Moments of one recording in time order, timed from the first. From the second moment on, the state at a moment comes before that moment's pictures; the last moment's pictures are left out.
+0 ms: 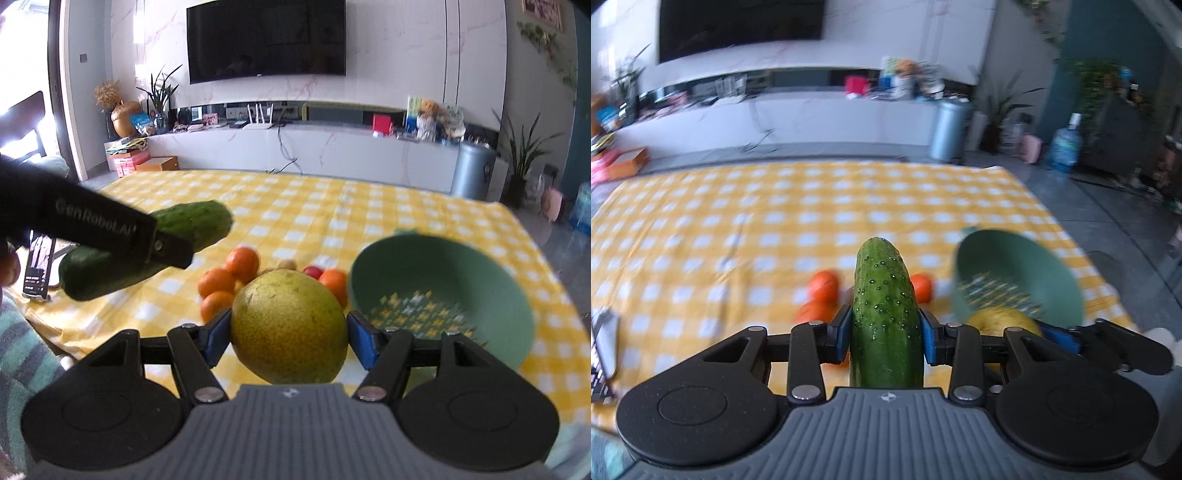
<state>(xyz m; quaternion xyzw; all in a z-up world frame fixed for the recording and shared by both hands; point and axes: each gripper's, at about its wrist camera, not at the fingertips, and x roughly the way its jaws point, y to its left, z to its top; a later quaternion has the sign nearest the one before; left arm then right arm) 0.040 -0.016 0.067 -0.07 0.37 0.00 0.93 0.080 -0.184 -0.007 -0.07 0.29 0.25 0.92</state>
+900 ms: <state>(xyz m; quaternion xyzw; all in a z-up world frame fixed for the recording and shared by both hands) 0.176 -0.106 0.018 -0.03 0.50 -0.17 0.85 0.203 -0.246 -0.024 -0.16 0.41 0.21 0.87</state>
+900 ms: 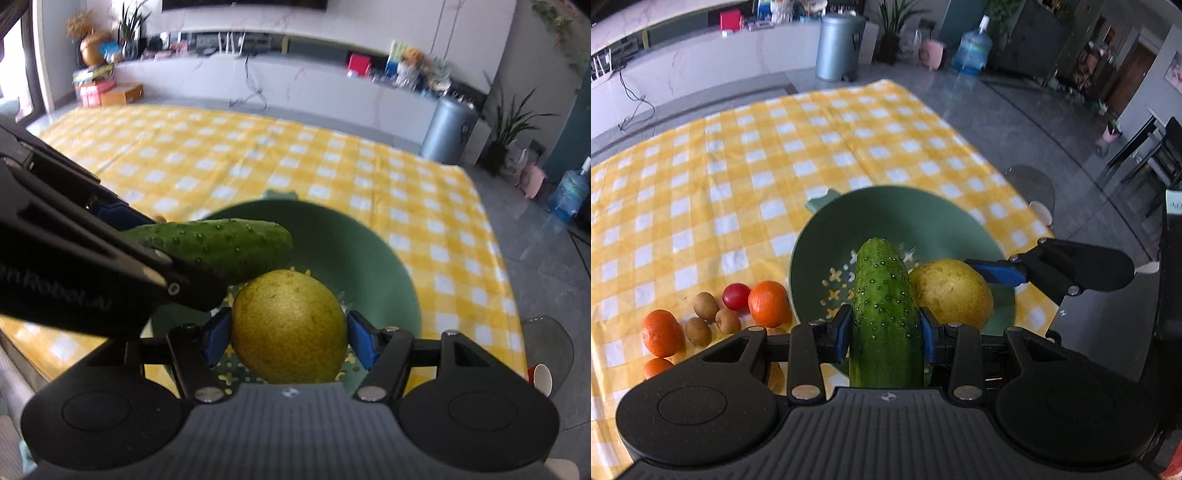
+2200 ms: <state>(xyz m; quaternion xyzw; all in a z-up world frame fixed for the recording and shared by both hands) 0.183 -0.099 -0.004 -0.06 0.52 -0.14 0.84 0.221 -0.239 -0.051 -0.16 0.46 0.19 0.85</state>
